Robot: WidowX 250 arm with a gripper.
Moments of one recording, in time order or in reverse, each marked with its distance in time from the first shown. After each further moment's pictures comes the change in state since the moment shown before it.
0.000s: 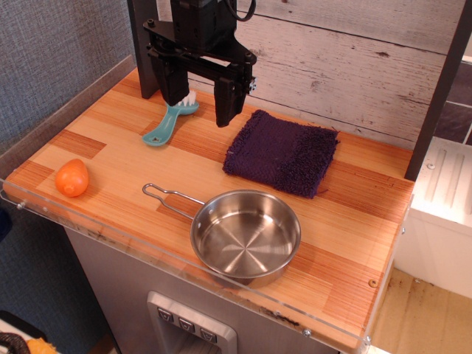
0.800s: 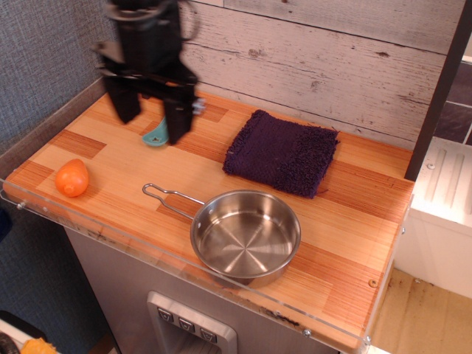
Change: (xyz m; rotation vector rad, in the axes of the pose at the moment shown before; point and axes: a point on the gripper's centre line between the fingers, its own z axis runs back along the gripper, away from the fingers) arm -0.038 0.041 -0.011 0.004 0.014 0.043
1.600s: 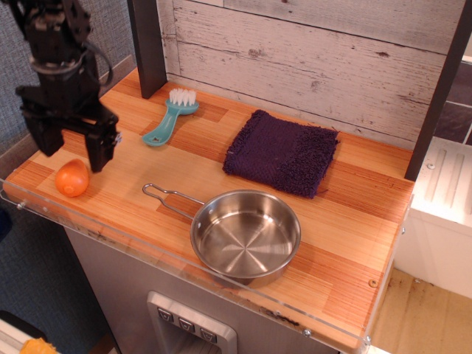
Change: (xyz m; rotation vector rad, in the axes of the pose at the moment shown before) arm -0.029 0.080 -0.059 0.110 0.072 0.172
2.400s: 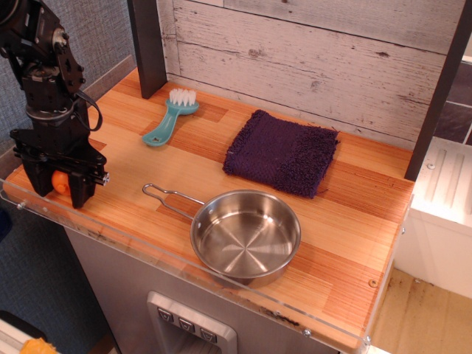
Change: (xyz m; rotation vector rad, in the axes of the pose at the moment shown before) arm -0.016 0.009 -0.042 0.009 0.072 -0.004
